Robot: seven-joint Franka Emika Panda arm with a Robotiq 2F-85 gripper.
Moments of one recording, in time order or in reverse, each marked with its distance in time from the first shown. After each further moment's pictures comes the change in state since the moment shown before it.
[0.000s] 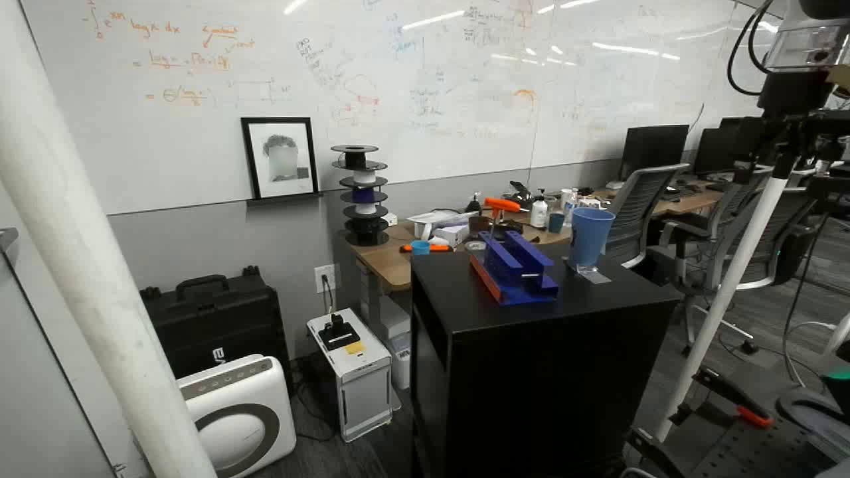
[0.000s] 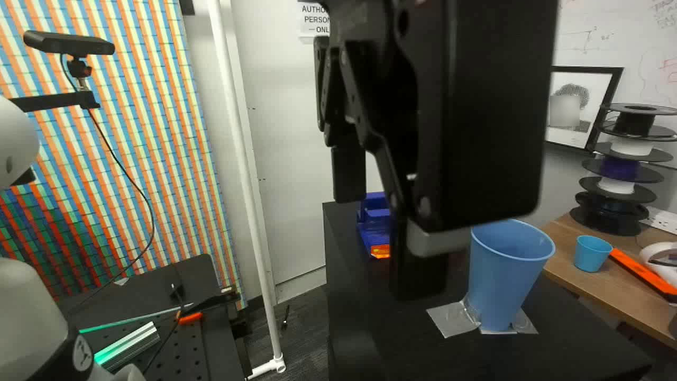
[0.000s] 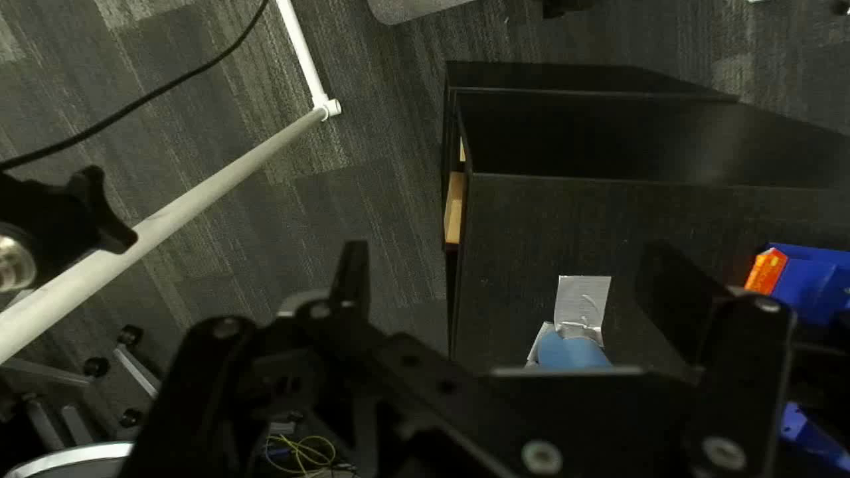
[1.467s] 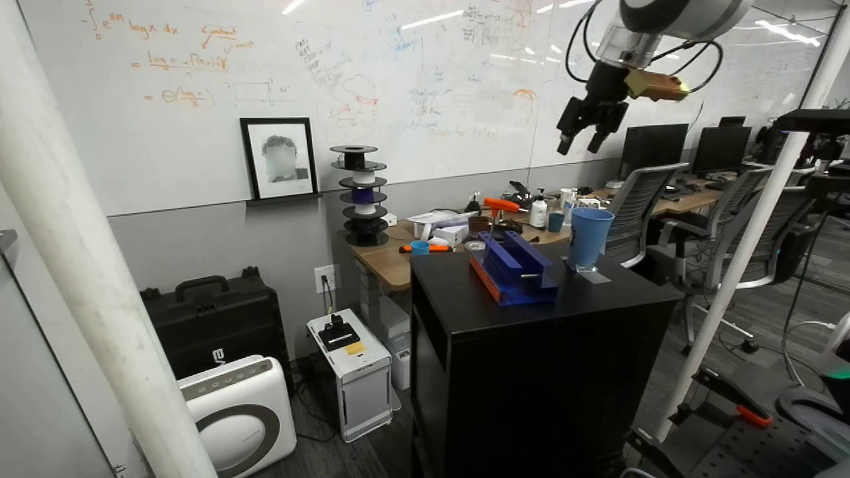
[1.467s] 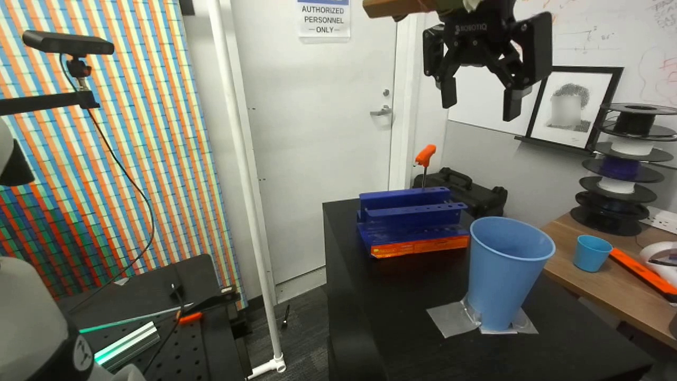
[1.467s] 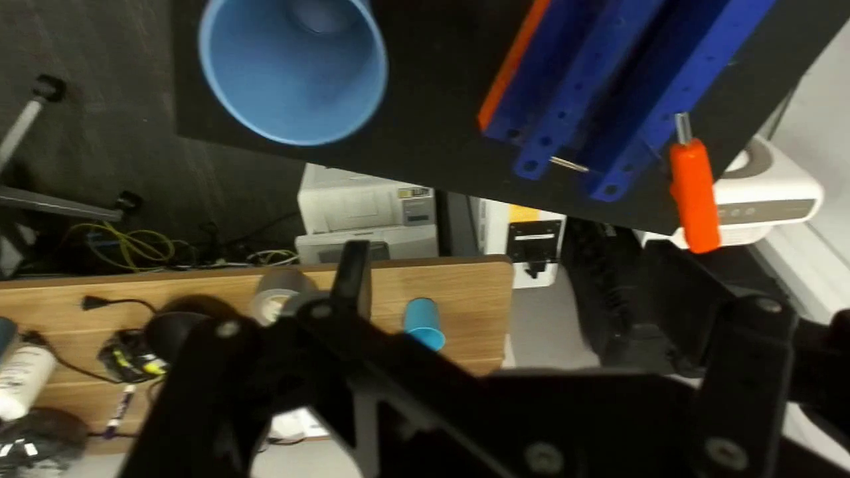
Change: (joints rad) arm 0.260 0.471 0.144 0.327 0.268 0.399 0.024
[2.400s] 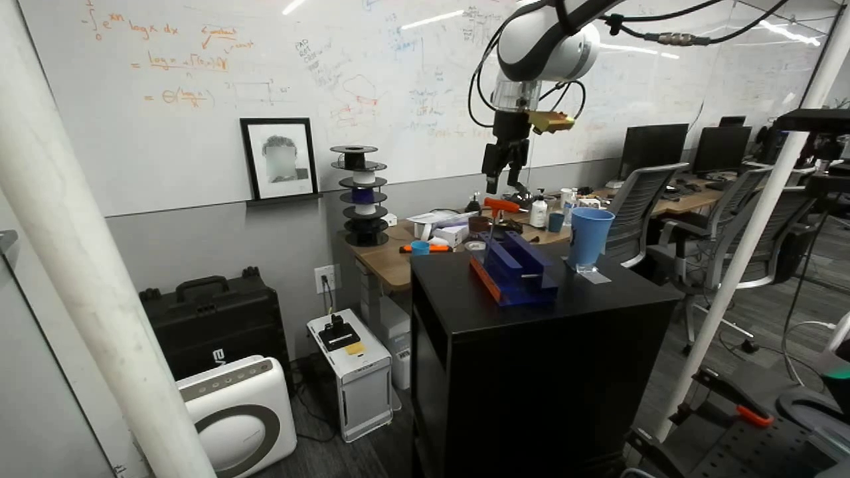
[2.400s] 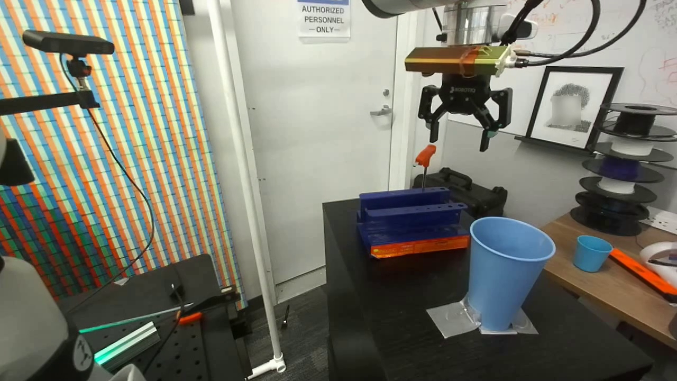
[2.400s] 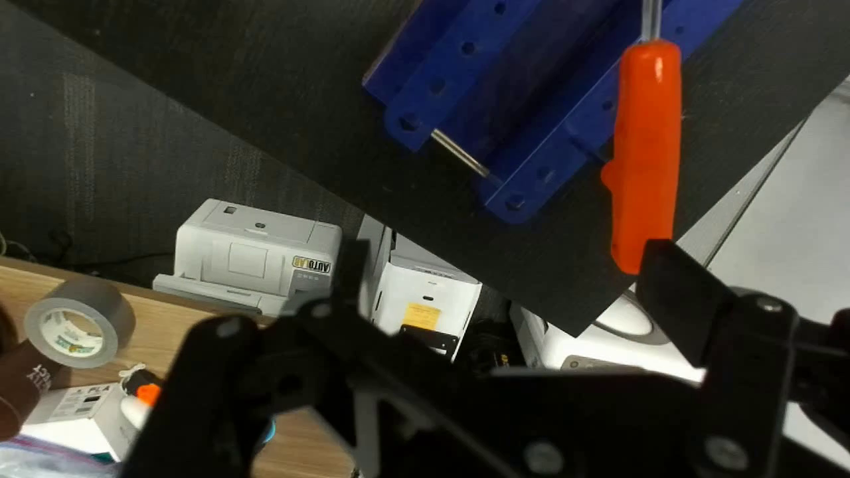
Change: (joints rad) arm 0.058 0.502 0.124 0.472 -0.041 -0.208 -0.138
